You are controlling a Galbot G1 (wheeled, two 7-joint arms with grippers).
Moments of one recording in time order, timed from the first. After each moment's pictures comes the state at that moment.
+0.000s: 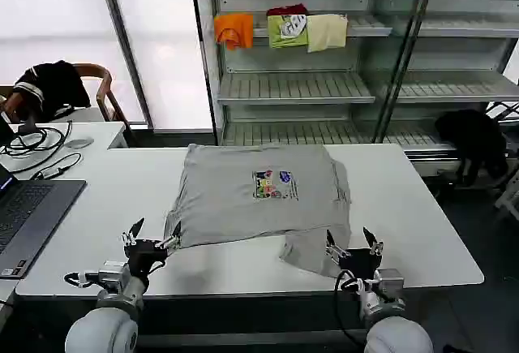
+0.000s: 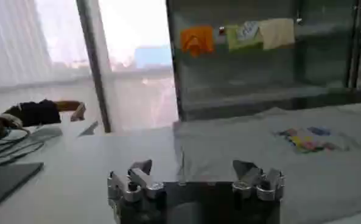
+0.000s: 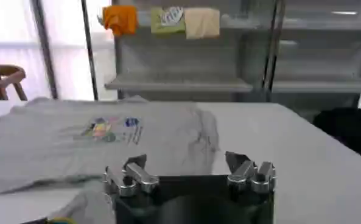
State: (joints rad) left arm 1.35 -1.34 -0.60 -2.11 -0.12 0.53 0.02; right arm -1.38 1.16 0.29 2.19 0.44 -0.53 0.47
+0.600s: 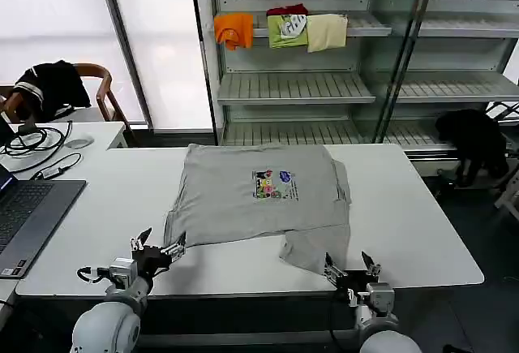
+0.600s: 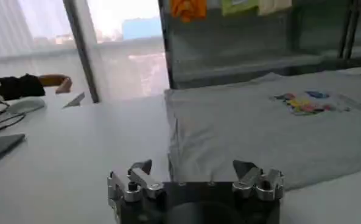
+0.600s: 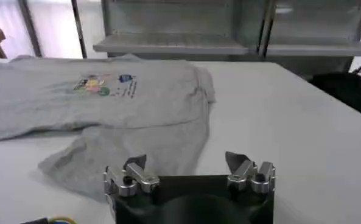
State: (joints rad) left arm 1.31 -1.31 -0.58 -2.01 -0.16 0.57 0.03; right arm -1.41 1.18 0.26 2.19 0.44 -0.57 0.51
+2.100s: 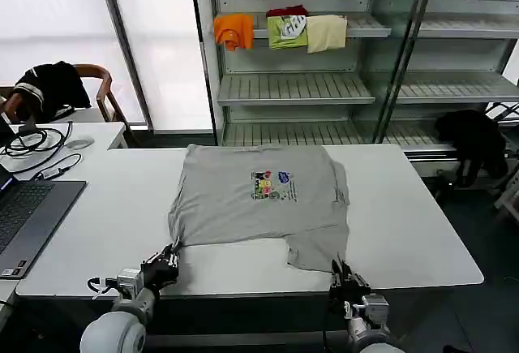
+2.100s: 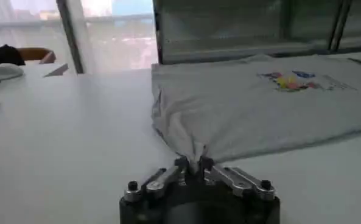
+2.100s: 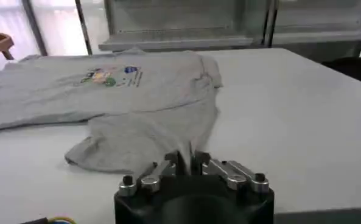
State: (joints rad) left arm 1.35 -1.31 -0.55 -1.97 -0.20 0.57 0.04; right arm -1.45 1.18 0.25 2.15 0.45 -0.47 0.47
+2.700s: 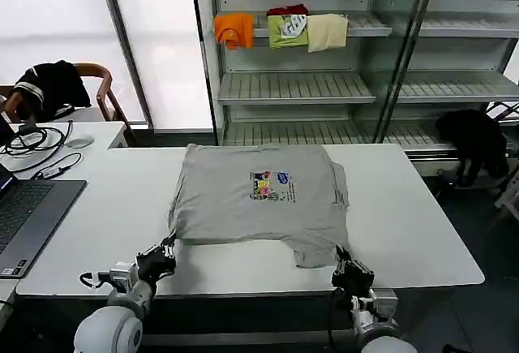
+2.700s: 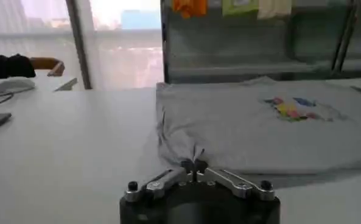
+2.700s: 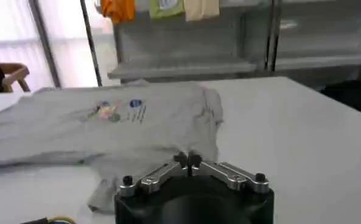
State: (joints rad) left arm 1.33 -1.34 -0.58 -2.05 -0.22 0.57 0.02; right arm -1.38 1.21 0.29 2.18 0.39 -0.37 0.39
